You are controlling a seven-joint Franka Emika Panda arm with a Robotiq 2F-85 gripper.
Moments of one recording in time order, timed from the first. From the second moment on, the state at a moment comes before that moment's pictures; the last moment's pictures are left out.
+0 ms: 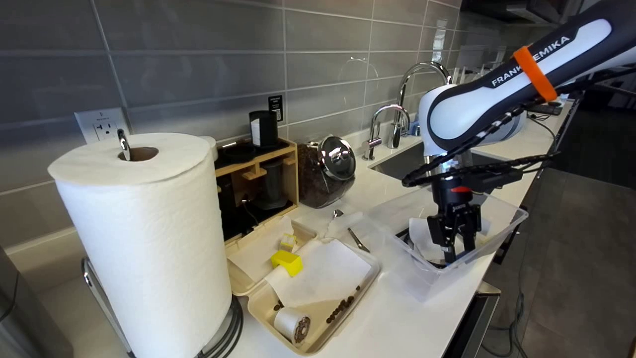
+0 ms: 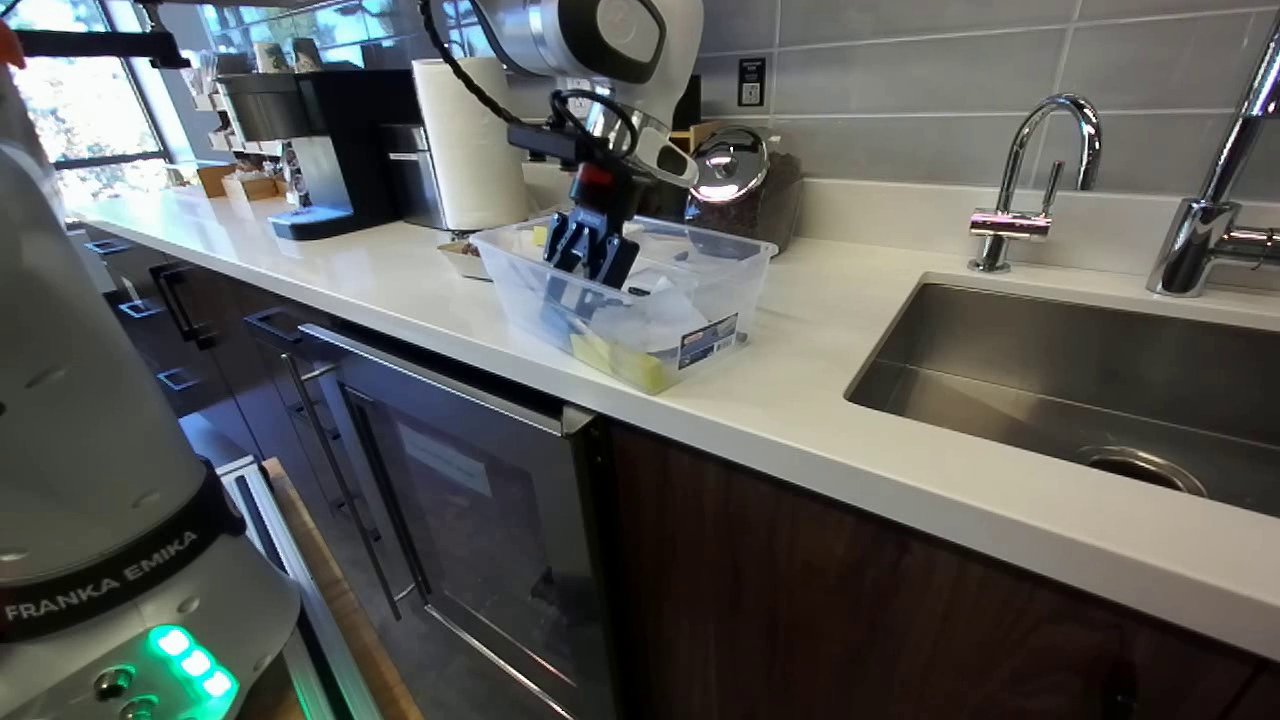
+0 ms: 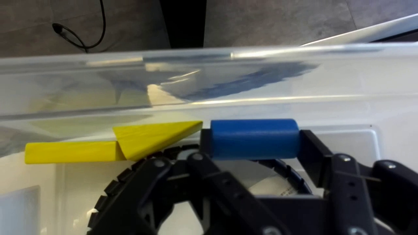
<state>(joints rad) -0.01 0.08 0.03 -2.28 0.09 1.90 0.05</state>
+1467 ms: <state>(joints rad) 0.14 -0.04 0.17 -2.12 -0.15 2.31 0.06</state>
